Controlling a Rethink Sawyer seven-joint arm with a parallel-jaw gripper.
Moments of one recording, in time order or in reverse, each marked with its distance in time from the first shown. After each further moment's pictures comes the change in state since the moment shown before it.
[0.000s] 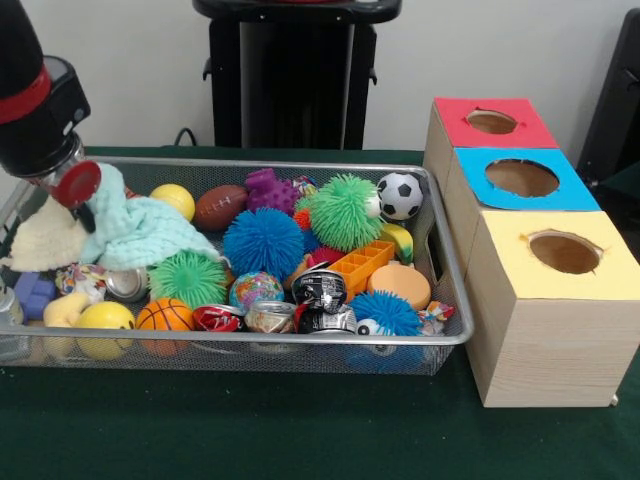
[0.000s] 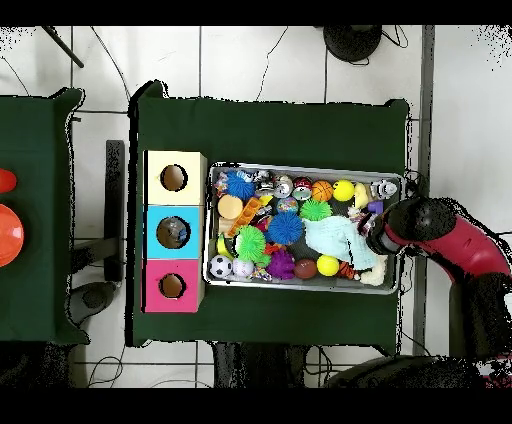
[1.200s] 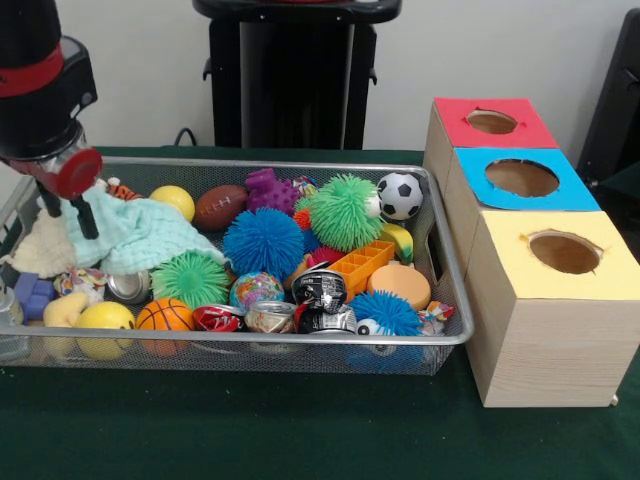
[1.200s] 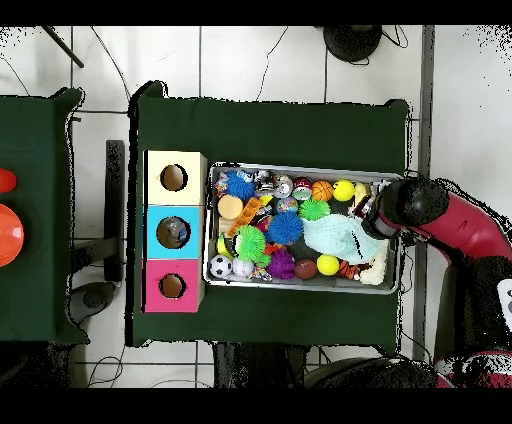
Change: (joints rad) arm 0.111 -0.068 -0.059 -0.043 0.002 -0.017 0.000
